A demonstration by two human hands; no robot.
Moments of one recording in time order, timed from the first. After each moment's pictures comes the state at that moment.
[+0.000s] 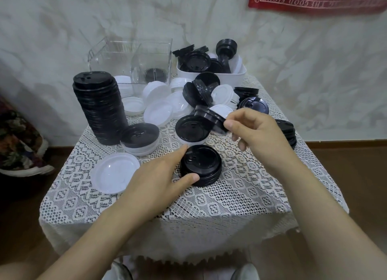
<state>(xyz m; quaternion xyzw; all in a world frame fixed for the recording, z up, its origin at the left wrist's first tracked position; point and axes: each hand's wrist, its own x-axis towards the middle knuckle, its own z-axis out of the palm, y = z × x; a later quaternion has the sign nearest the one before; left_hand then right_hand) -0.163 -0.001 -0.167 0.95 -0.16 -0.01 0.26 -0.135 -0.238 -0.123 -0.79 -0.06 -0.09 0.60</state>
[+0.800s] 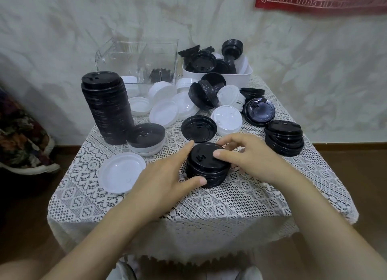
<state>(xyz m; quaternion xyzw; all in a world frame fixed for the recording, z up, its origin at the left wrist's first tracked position) -0.160 0.001 -0.166 0.94 -0.16 -0.03 0.29 -0.133 -0.232 -0.148 -0.87 -0.05 0.05 0.48</state>
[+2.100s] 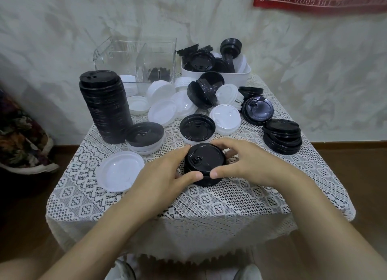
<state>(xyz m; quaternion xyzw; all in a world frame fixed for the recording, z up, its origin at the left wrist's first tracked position) -0.157 0.002 -0.173 0.93 -0.19 -0.01 0.32 -0.134 -0.237 -0.151 -0.89 -0.14 0.13 0.42</state>
